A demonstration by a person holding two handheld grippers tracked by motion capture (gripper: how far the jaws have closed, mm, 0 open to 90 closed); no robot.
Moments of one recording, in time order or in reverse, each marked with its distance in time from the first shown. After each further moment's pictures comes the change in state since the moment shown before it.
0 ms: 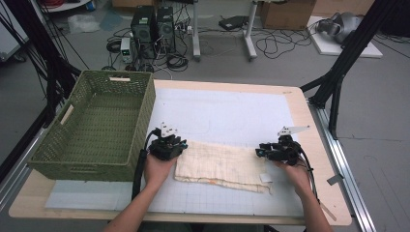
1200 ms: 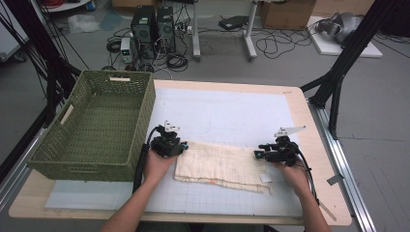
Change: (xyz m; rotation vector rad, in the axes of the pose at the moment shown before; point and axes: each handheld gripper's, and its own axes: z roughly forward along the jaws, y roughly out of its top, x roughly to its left) left arm 0.010 0.002 0.017 0.126 -0.011 0.037; right arm 0.003 0.000 0.005 0.047 -0.022 -0.033
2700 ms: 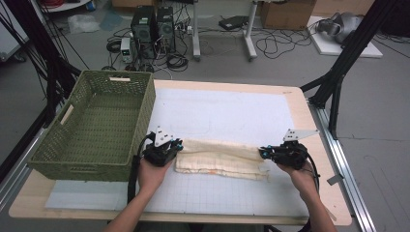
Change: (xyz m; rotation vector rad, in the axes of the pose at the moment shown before) left arm -0.020 -0.019 -0.049 -0.224 0.009 0.070; right arm 0.026 0.002 -0.036 -0.105 0.041 -0.091
